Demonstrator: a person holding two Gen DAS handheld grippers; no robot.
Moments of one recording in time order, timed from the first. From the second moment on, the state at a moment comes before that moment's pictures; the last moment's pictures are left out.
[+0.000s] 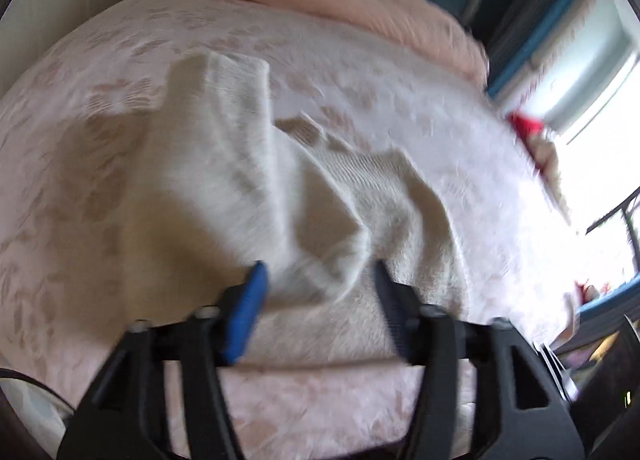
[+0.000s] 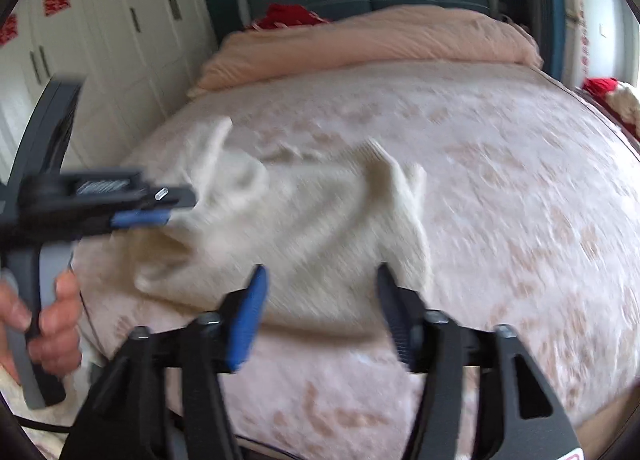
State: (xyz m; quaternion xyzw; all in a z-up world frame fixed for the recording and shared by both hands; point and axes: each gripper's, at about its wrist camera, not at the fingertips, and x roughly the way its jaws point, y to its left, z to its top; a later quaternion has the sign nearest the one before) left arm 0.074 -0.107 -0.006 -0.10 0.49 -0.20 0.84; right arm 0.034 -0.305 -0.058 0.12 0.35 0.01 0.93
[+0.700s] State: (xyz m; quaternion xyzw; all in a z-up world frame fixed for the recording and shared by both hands) left arm 0.084 0.081 -0.026 -0.21 0.49 -0.08 0.84; right arm 0.188 -0.192 -0.050 0.07 0.42 0.15 0.89
